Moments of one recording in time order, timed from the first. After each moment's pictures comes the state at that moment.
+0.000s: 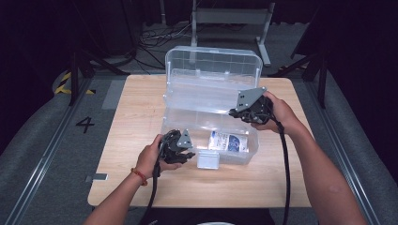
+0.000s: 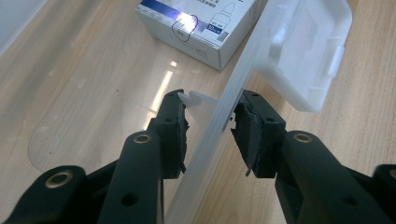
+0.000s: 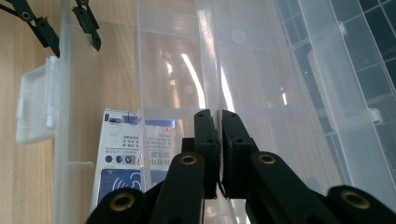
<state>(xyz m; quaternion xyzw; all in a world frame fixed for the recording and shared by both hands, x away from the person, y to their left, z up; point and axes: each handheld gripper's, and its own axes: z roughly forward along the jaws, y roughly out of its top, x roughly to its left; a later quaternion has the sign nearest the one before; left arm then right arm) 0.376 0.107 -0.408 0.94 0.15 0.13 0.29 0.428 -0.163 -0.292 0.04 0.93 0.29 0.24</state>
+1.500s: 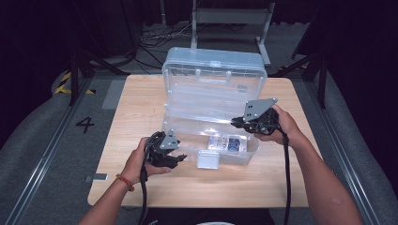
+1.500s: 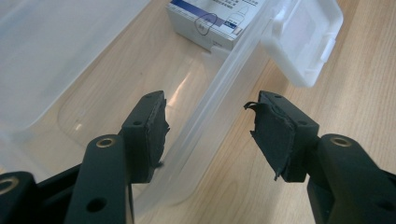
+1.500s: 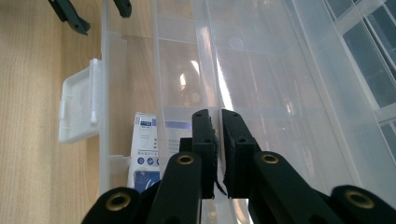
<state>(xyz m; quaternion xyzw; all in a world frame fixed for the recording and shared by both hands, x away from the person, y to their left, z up) 0.358 0.148 -0.397 0.91 0.20 0.15 0.33 0.409 -0.180 -0.311 0.04 0.92 0.34 0.21</state>
